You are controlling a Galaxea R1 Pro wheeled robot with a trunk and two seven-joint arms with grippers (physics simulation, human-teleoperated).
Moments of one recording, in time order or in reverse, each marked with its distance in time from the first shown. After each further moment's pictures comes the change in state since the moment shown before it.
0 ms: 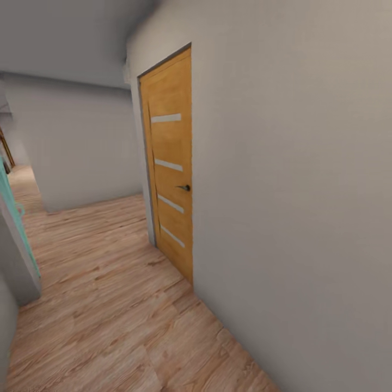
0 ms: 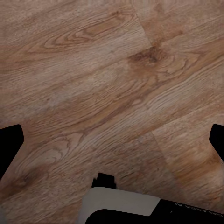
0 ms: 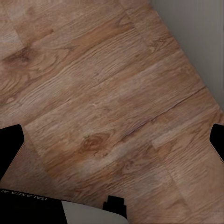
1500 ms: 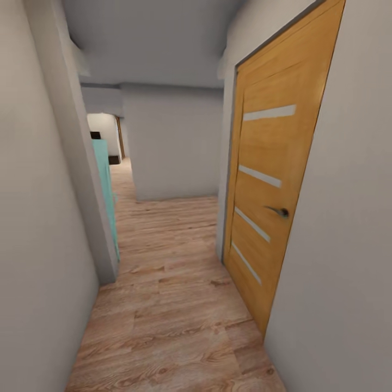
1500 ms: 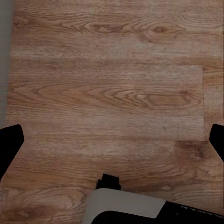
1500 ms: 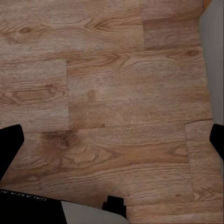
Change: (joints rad) left arm 0.000 0.014 0.003 0.000 0.002 0.000 0.000; right arm 0.000 0.000 0.000 0.000 -0.001 0.000 -0.003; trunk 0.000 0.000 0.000
